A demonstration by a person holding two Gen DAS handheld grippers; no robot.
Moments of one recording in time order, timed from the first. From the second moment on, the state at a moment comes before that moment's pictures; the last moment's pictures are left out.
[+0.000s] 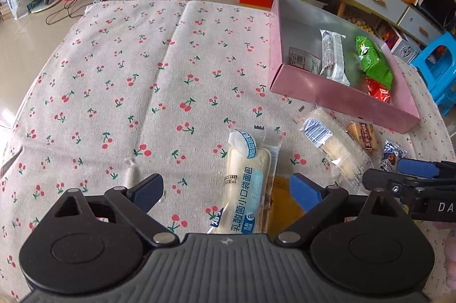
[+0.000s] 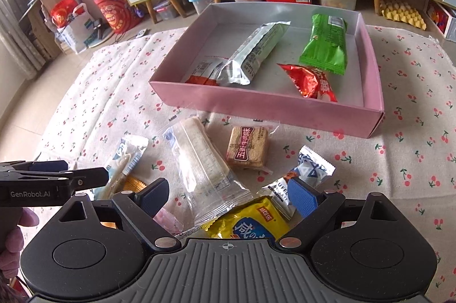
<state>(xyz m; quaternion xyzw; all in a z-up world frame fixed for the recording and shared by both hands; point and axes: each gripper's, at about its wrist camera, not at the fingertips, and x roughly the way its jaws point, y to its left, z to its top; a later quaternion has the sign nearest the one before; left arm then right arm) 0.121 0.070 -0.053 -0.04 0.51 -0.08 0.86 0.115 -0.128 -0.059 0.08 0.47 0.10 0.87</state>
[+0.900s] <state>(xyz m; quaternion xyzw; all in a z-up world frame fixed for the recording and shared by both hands) 0.127 0.087 -0.057 -0.05 0.52 -0.04 0.85 0.122 -0.090 -0.072 0.05 0.47 0.14 0.87</state>
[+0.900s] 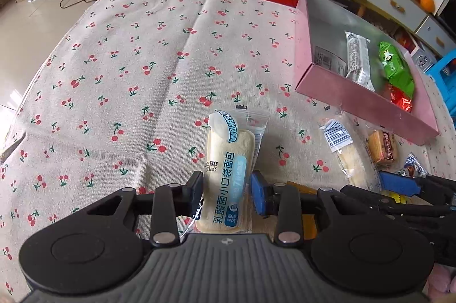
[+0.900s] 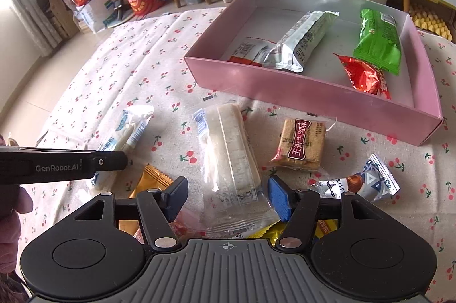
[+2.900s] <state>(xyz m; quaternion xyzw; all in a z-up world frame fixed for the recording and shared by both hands) 0.135 0.055 -0.042 -0.09 0.50 -0.10 0.86 0.149 -0.148 -0.051 0.16 0.50 0.18 0.83</state>
